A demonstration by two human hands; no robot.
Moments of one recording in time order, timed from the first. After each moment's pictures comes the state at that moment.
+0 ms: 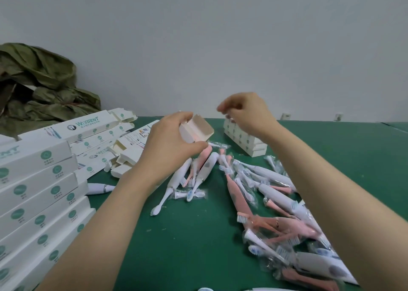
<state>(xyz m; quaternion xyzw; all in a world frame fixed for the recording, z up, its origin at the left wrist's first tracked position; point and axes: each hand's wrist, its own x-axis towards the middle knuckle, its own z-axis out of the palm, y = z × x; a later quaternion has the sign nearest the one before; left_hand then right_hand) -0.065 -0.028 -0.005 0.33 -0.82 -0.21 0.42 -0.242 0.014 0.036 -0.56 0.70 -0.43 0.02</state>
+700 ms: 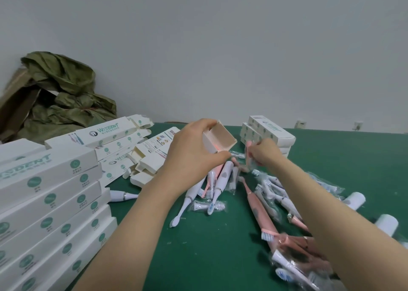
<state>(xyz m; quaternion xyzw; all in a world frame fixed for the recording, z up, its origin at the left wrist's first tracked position) -0.058 -0.035 -0.004 0.30 -0.82 -0.22 0.43 -0.271 -0.037 -0.036 -0.36 0.83 -0.40 0.16</state>
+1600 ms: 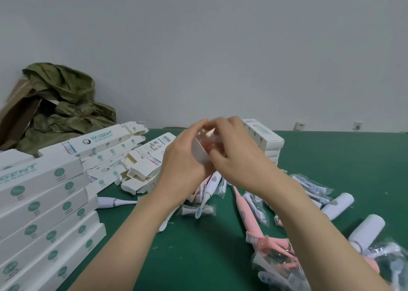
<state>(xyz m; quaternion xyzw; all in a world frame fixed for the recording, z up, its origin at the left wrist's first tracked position) -0.075 -0.014 -0.012 0.29 -0.77 -0.27 0.49 -0.182 0.049 0.019 -0.68 0.61 -0.41 -0.03</state>
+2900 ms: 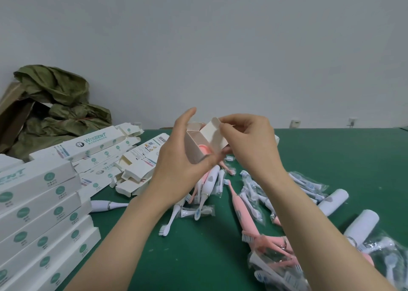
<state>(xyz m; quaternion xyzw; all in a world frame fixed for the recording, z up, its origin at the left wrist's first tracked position) -0.072 -0.018 -0.013 0.23 -0.79 -0.28 0.49 -0.191 0.054 0.028 -0.50 0.58 -0.64 0.10</state>
